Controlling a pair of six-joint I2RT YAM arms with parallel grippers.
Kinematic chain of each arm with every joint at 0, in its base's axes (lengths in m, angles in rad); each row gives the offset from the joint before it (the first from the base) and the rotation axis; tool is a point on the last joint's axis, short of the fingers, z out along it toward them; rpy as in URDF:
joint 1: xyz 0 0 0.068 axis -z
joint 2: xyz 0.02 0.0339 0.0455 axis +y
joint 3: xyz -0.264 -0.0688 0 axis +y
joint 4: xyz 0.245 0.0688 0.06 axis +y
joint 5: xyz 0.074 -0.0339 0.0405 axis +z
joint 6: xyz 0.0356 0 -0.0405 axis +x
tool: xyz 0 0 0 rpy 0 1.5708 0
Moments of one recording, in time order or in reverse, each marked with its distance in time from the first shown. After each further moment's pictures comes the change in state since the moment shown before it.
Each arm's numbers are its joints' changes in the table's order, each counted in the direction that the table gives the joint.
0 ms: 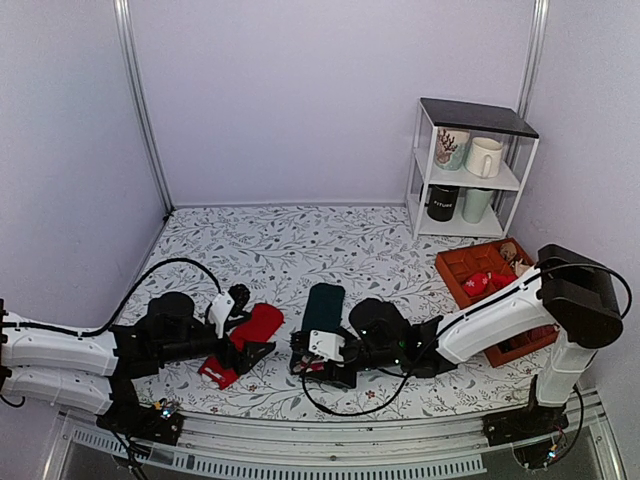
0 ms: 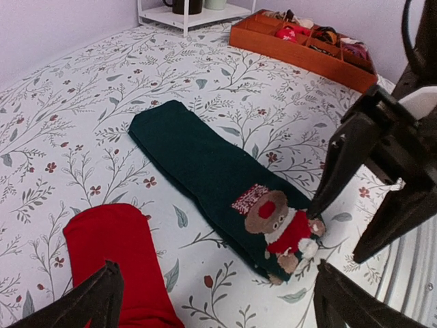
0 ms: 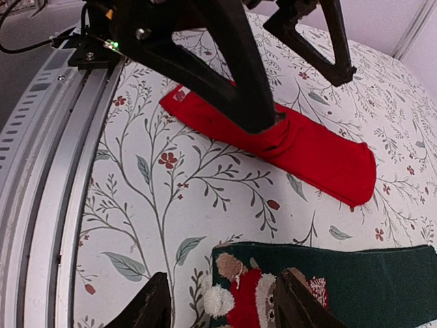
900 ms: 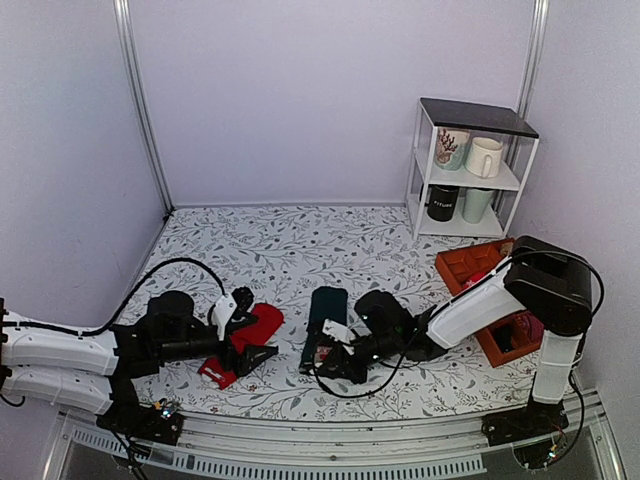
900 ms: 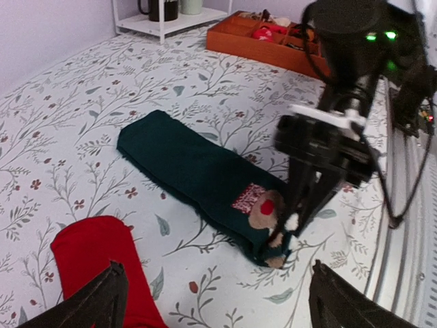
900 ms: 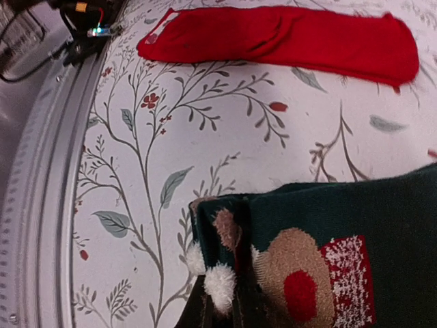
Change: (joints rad) left arm 0.002 0.005 -0.006 -0.009 -0.064 0.042; right arm 0.134 0.136 -0.018 0.058 0.231 0.214
